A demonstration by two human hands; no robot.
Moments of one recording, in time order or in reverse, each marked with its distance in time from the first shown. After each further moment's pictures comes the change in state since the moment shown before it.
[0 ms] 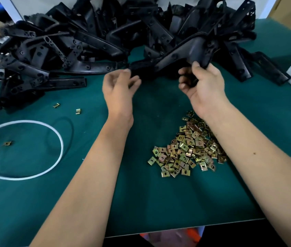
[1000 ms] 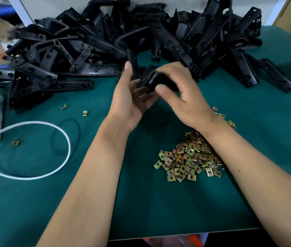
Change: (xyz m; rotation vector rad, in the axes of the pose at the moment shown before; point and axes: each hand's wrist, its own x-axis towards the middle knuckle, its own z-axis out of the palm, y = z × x) left_hand 0.003 0.015 -0.009 -0.069 -0.259 -0.412; right_hand -0.013 0.022 0.014 -1.008 -0.567 -0.814
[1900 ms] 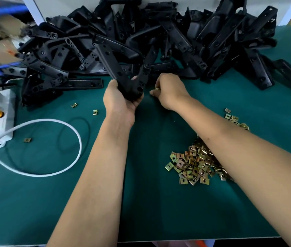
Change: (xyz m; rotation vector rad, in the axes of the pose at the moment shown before) left_hand 0.014 0.013 -0.026 -0.244 0.353 0.185; right_hand 0.065 0.020 0.059 -0.443 -0.287 0.571
